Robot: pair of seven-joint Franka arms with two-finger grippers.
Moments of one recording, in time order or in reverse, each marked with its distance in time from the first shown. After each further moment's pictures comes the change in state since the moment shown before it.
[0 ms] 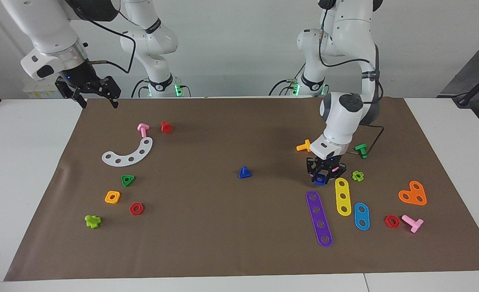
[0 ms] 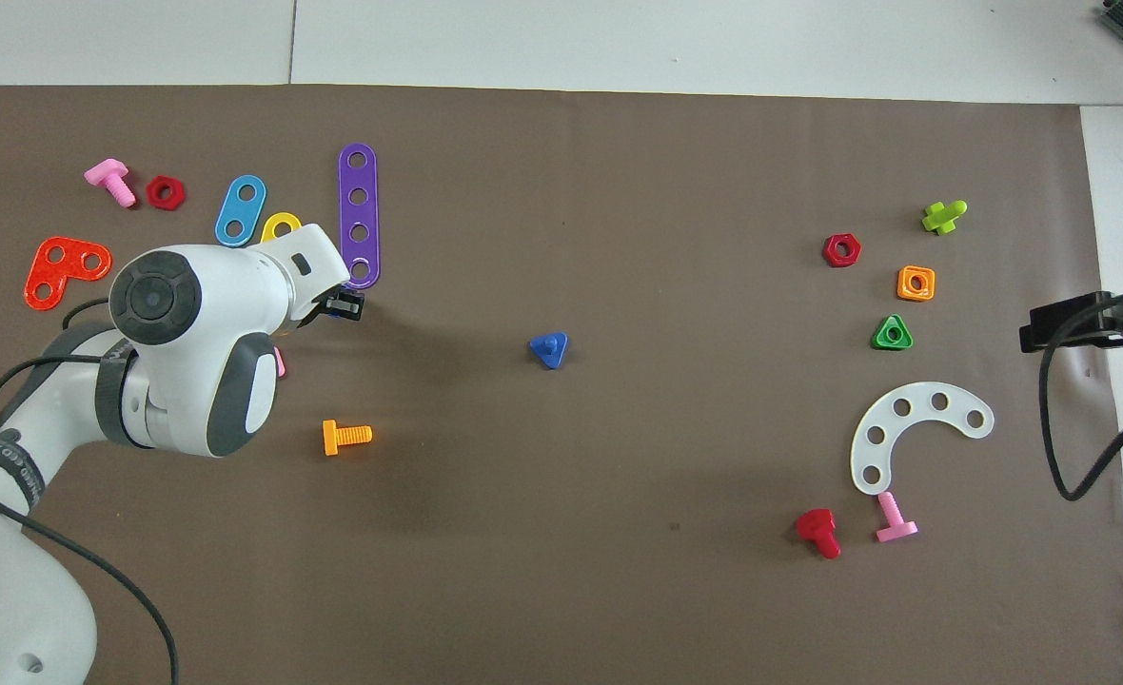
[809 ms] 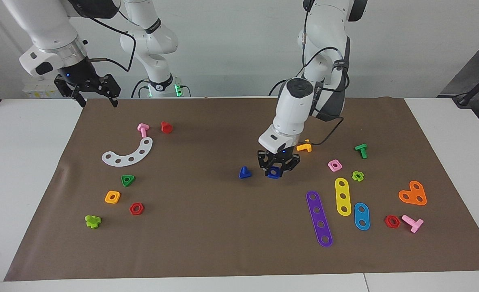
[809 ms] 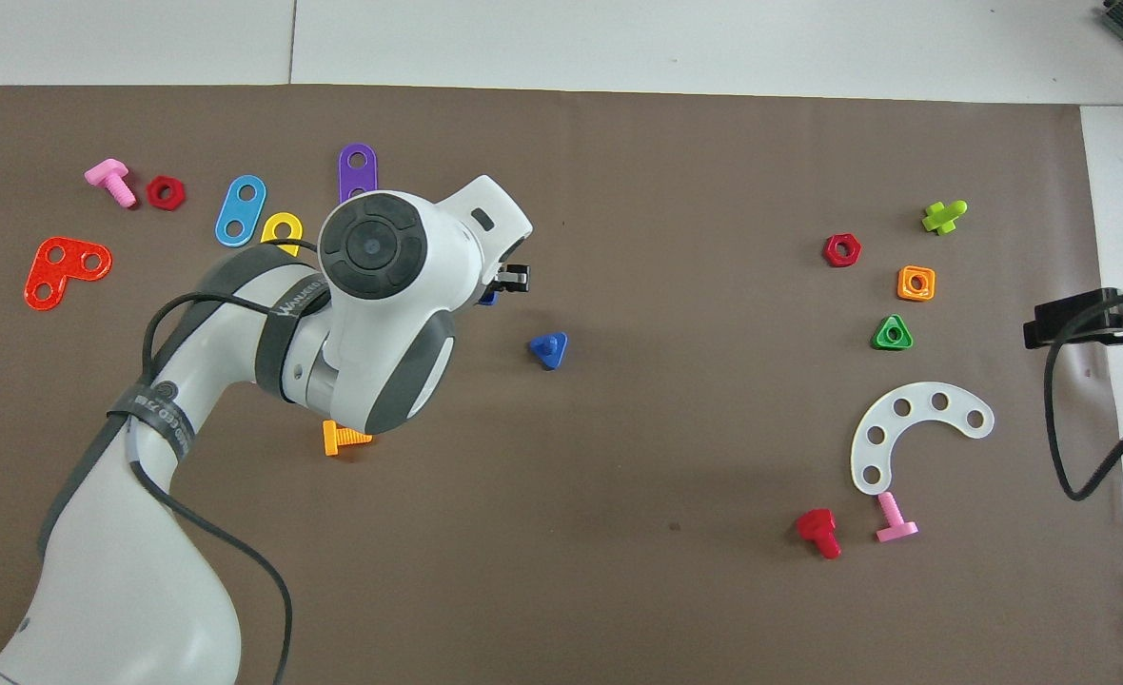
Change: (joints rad) left arm -0.277 0.126 -0.001 0.355 0.028 -0.268 -0.499; right arm 0.000 0.000 0.000 0.010 0.000 0.000 0.000
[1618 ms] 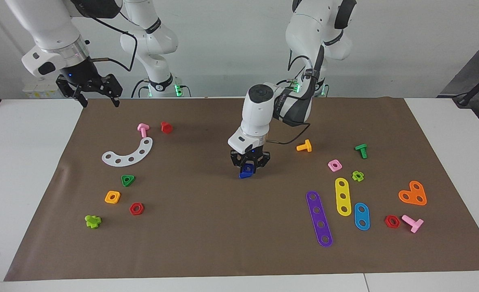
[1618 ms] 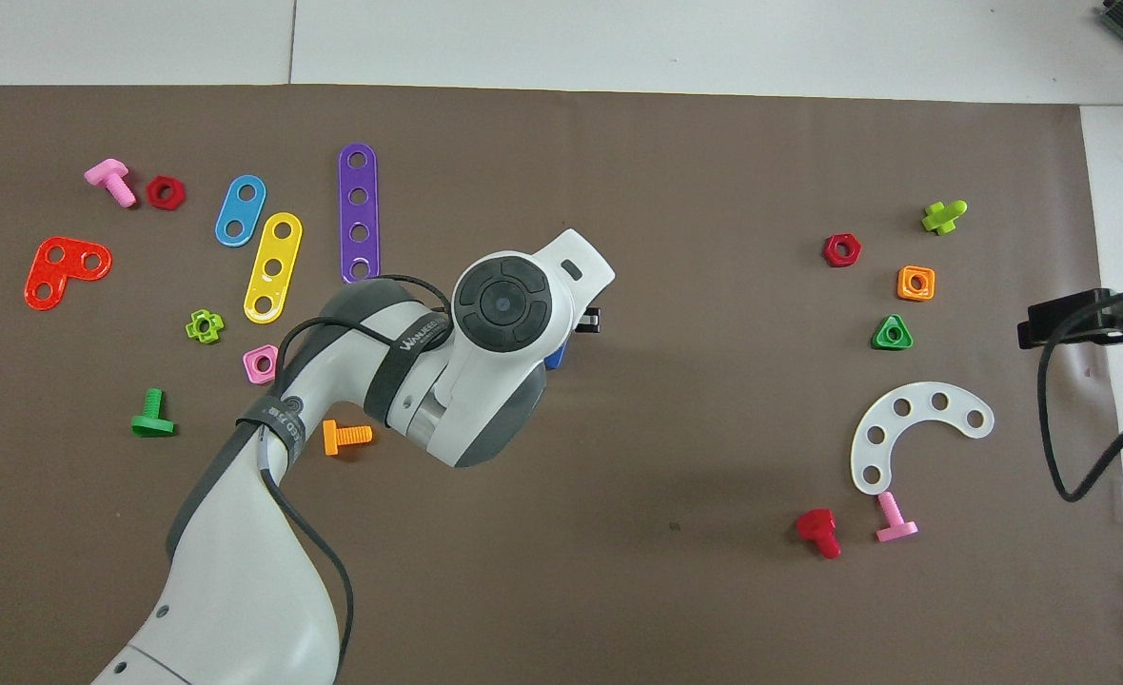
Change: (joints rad) left arm -0.106 0.069 -0.001 -0.003 0.013 0.040 -0.132; right arm 0.001 0.000 0.007 -0.001 0.000 0.000 0.000
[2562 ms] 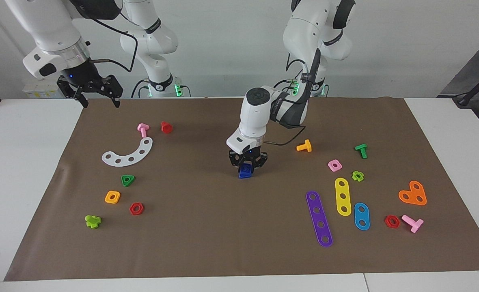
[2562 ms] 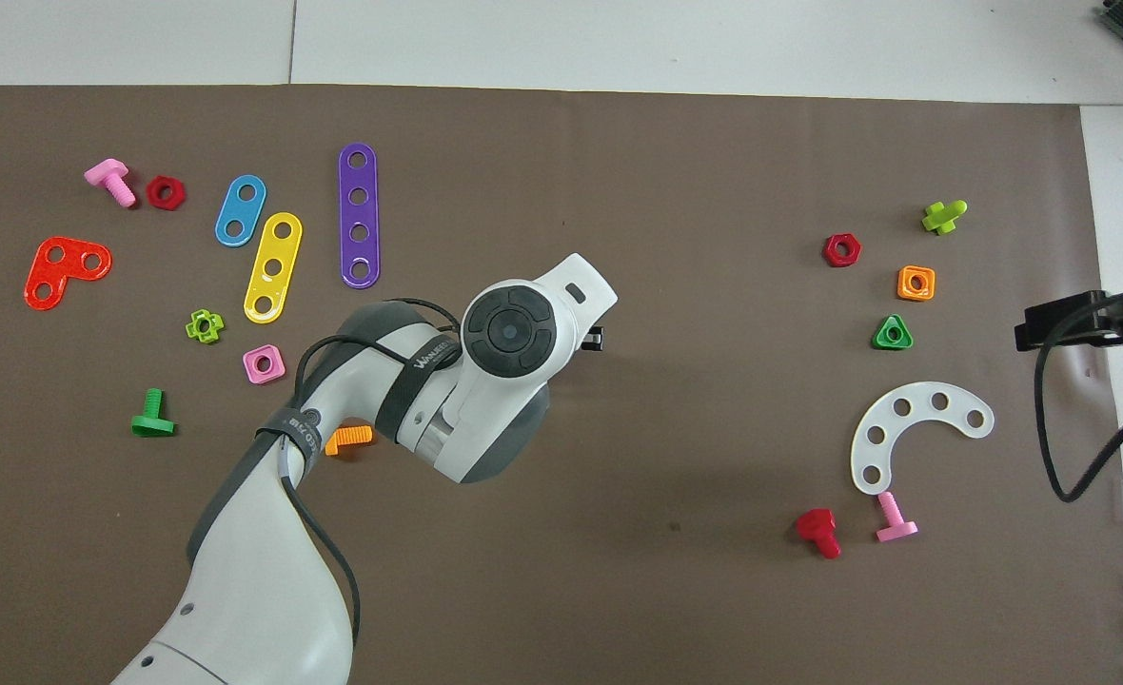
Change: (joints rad) left arm -0.014 0.001 0.000 -0.066 0.000 0.064 -0.001; right arm 0.000 0.000 0.000 -0.007 0.000 0.000 0.000
